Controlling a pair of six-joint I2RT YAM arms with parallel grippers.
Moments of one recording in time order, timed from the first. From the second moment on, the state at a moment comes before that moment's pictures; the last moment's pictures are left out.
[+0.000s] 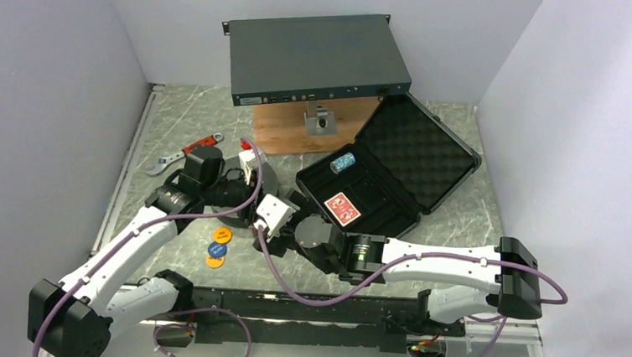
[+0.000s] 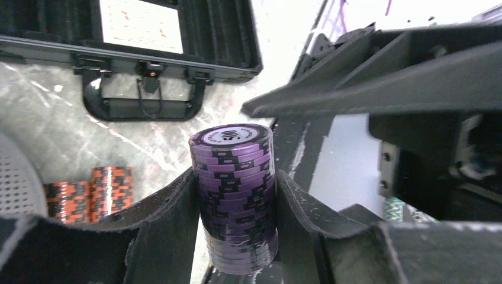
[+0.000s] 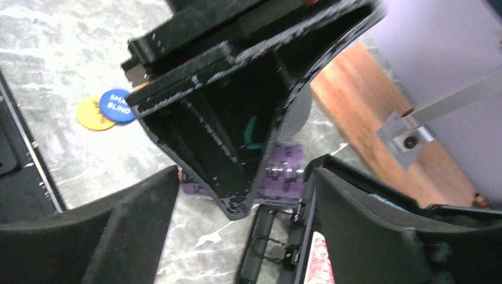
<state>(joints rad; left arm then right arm) -0.42 0.98 0.77 -0.35 0.89 -0.23 1.40 1.32 0.97 0.03 0.50 -0.25</state>
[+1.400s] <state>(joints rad) -0.75 1.45 1.18 -0.48 0.05 -0.13 0.89 0.85 0.80 -0.06 0.88 0.15</state>
